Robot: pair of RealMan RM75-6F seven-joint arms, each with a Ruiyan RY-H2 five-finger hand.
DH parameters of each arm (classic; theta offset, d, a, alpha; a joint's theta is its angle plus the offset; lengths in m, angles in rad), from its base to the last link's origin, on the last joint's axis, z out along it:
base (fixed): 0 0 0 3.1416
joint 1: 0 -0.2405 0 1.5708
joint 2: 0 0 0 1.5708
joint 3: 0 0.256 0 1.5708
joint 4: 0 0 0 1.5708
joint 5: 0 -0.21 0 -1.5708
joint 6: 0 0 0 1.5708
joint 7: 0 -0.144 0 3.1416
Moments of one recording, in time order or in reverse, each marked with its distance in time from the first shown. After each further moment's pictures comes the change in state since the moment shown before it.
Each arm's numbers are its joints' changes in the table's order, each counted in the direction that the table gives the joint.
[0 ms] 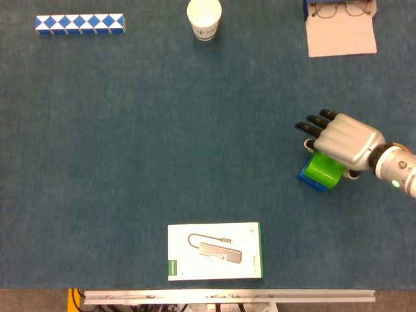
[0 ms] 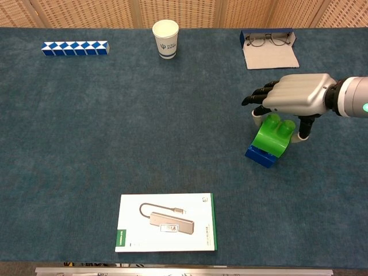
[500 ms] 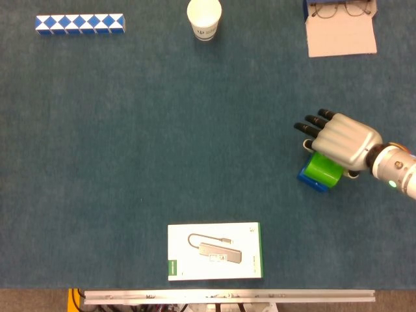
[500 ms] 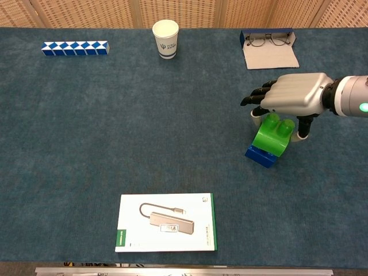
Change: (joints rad) left arm 0.002 0.001 0.000 -0.003 0.002 0.008 0.005; right arm -0.043 0.002 -0.025 0.023 -0.072 -0.008 0.087
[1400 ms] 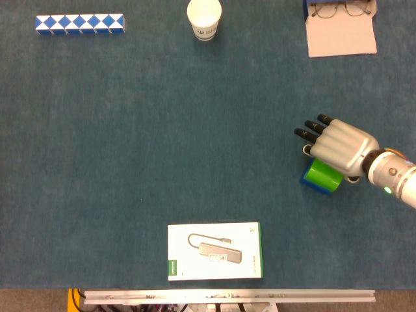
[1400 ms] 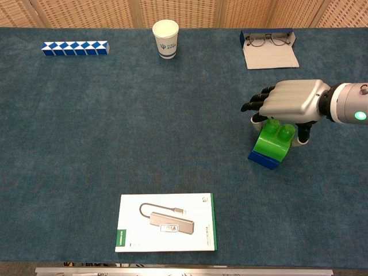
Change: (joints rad) left arm -0.005 0.008 0.003 0.013 -0.016 -0.015 0.008; right arm -0.062 -0.027 -0.081 0.043 -0.126 -0.063 0.133
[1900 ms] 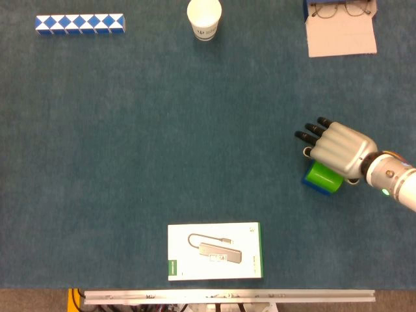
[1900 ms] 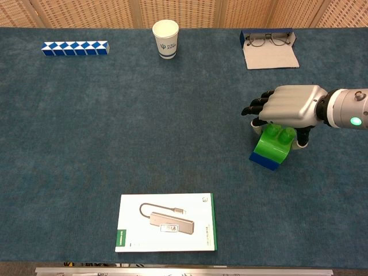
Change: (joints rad) left arm -0.001 0.003 0.000 0.005 -0.003 -0.003 0.004; right arm -0.018 -0.036 -0.042 -0.018 -0.035 -0.017 0.031
